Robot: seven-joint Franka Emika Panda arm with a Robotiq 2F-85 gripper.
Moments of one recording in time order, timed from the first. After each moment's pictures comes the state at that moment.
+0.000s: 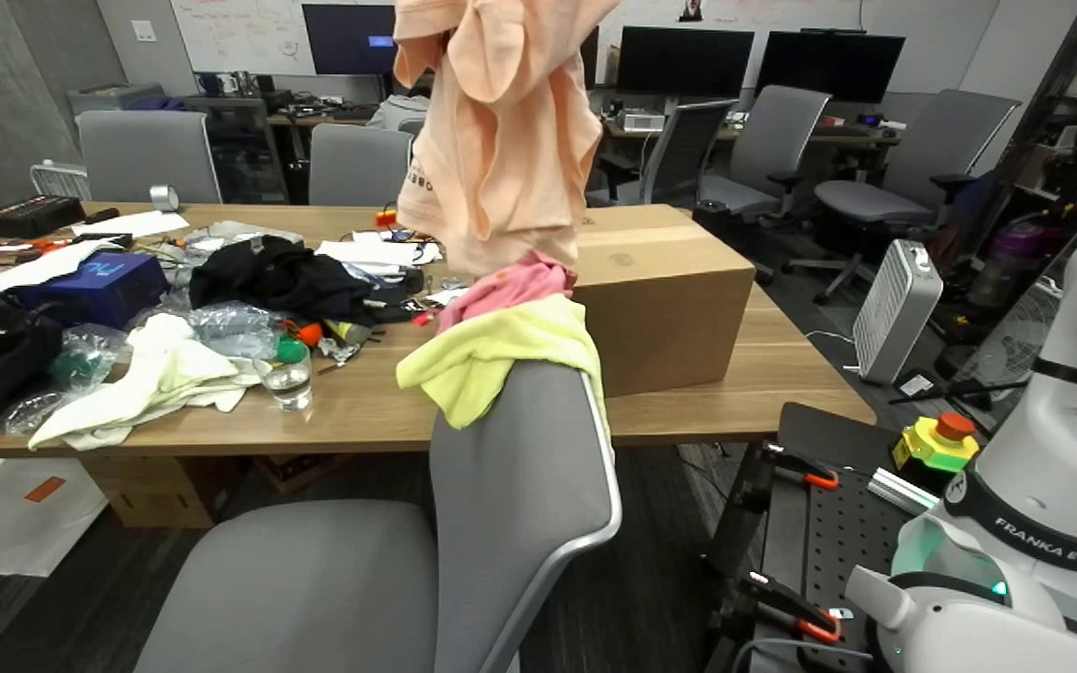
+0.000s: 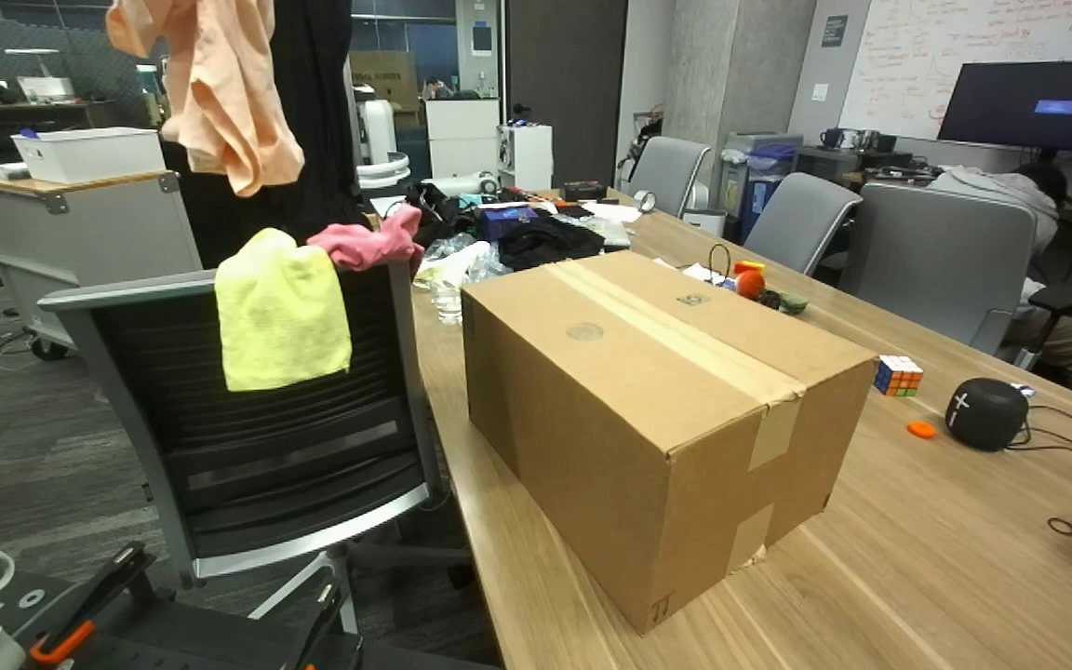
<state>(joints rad) 0.04 -0.54 0.25 -1.97 -0.16 2.14 0.21</state>
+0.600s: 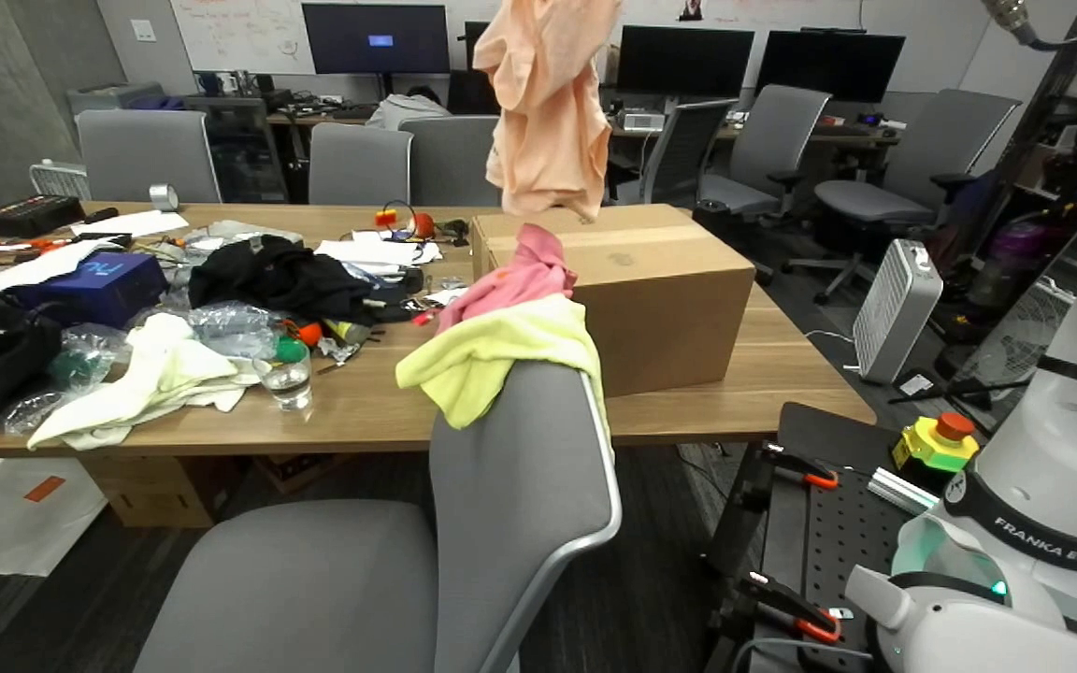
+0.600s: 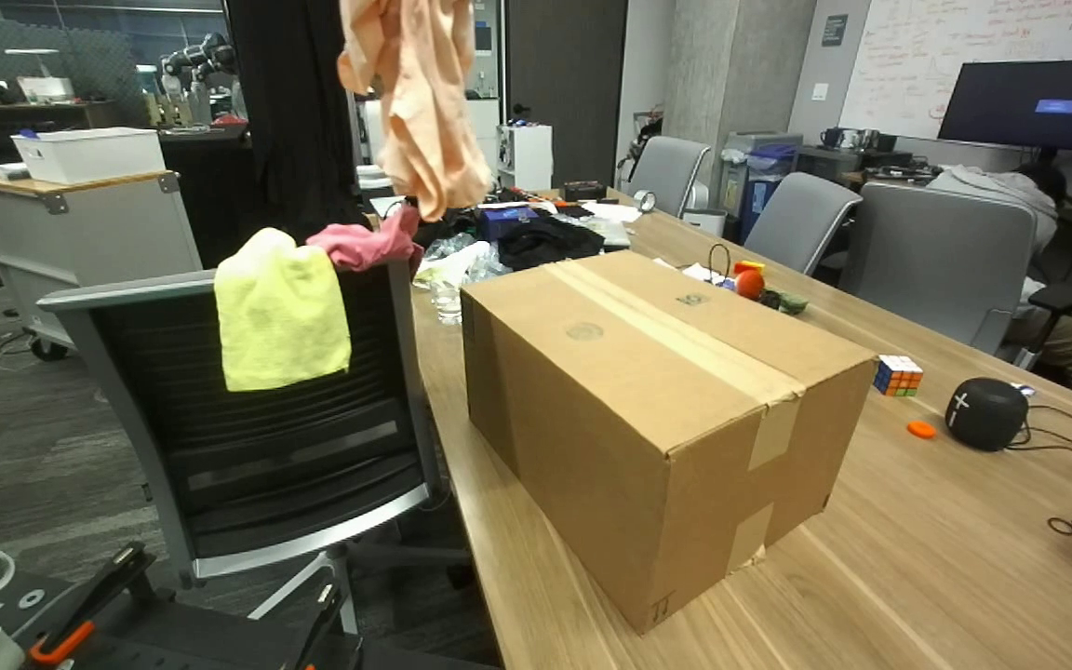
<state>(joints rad) -0.16 -0.34 0.17 -1.86 -0.38 2.11 0.38</state>
